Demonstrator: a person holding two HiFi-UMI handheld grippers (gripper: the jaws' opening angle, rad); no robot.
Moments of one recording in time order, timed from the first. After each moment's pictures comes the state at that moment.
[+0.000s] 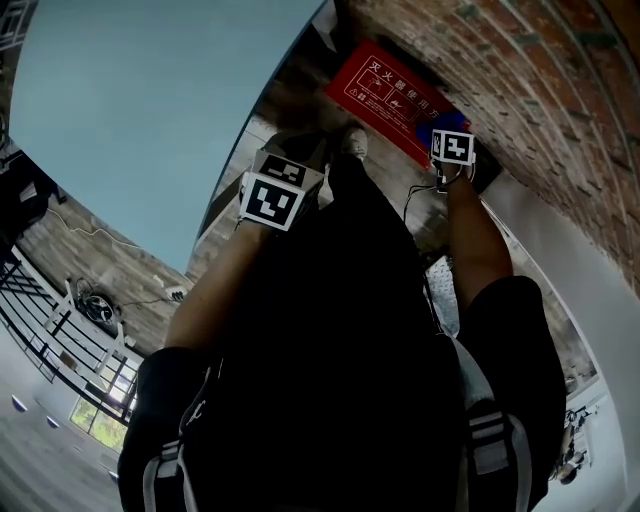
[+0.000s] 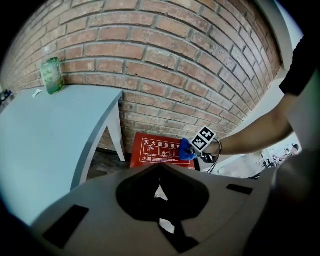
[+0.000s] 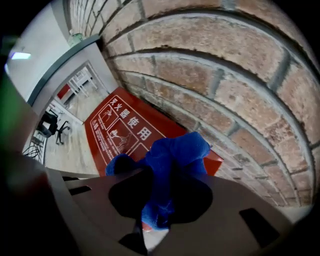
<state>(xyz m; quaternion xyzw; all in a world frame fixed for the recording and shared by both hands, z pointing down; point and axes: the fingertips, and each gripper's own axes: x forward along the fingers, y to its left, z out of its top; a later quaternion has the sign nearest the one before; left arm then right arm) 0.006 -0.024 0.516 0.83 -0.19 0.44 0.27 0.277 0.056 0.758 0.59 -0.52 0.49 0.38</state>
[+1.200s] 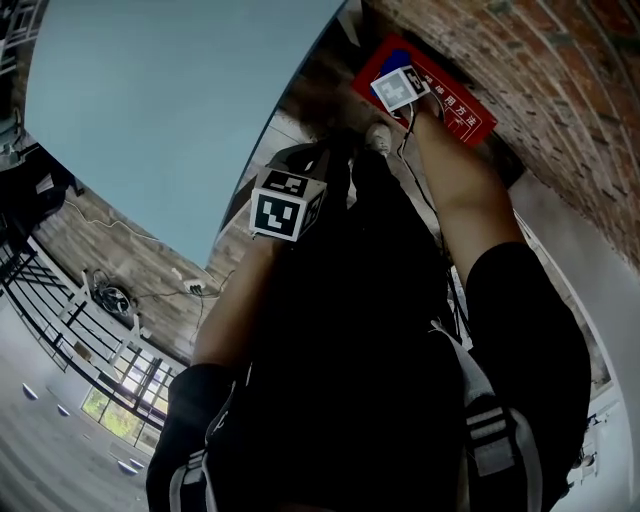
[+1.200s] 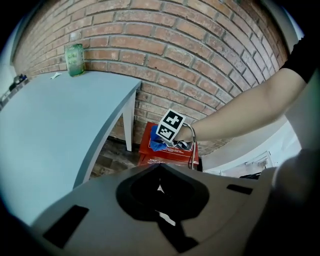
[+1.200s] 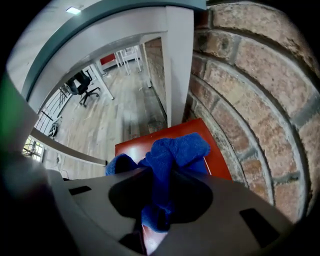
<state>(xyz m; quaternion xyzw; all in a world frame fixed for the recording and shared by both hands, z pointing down) -0.047 -0.006 0.531 0.80 -0.24 0.45 0.31 0.113 -0.107 0.758 0.44 -0.66 0.35 0.49</state>
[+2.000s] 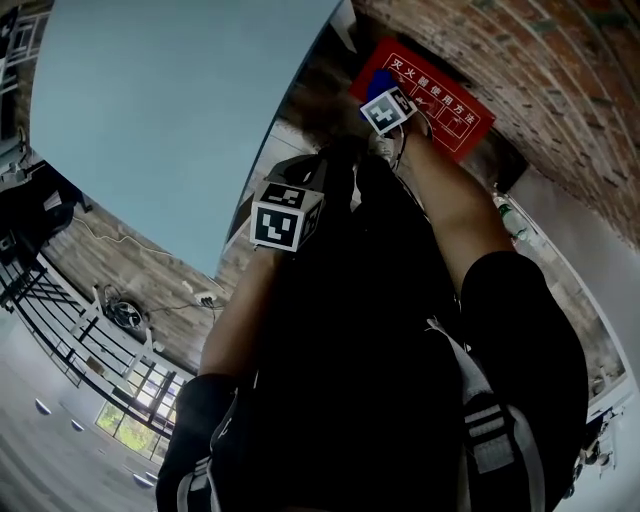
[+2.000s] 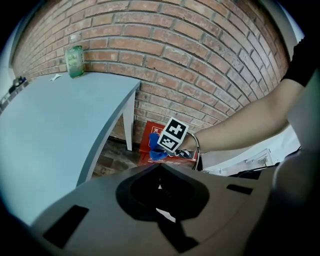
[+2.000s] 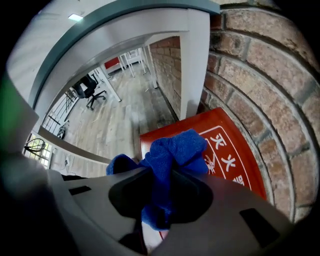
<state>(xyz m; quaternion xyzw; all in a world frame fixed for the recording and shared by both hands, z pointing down) -0.058 0.002 0.525 0.80 -0.24 0.45 0.31 0.069 -0.069 0.751 0.42 -0.68 0.37 0.47</state>
